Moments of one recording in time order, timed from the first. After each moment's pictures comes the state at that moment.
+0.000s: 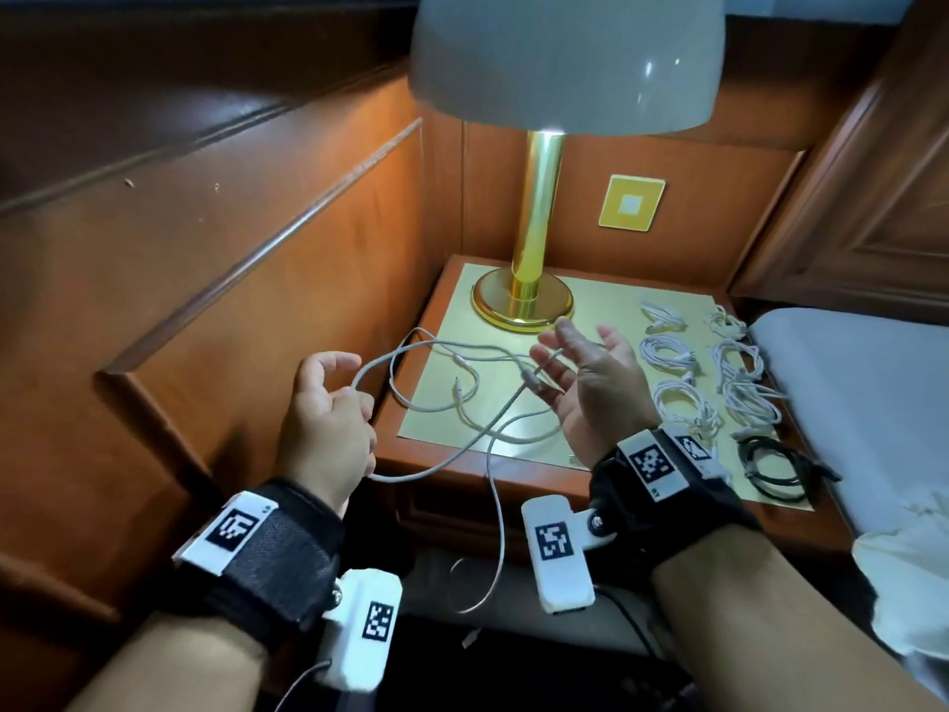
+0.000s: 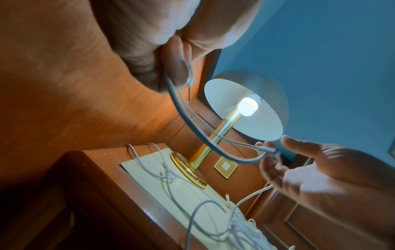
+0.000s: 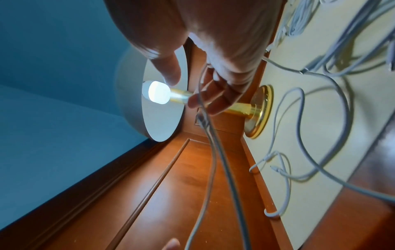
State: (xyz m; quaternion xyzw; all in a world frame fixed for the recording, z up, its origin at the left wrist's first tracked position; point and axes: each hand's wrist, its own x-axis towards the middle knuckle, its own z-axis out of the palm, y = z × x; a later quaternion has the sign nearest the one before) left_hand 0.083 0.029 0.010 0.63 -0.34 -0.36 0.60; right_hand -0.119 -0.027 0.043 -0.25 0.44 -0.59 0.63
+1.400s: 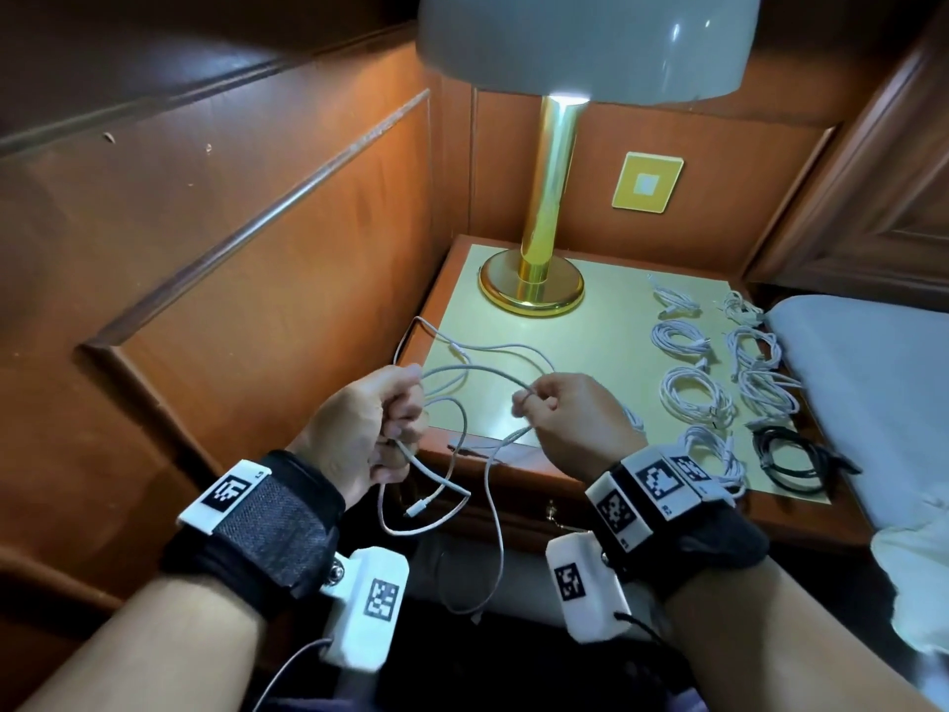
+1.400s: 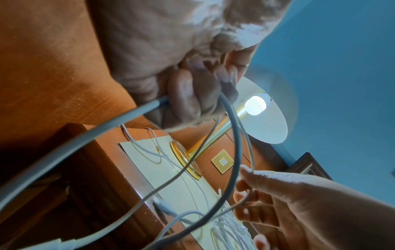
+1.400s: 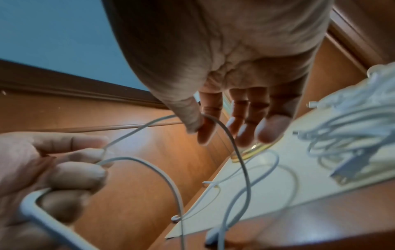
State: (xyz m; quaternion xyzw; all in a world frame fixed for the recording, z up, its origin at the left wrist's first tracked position) left_hand 0.084 0.030 0.017 0.53 -0.38 -0.63 0.42; right_hand -0.121 -0.014 0.009 -0.69 0.63 -0.20 0.30
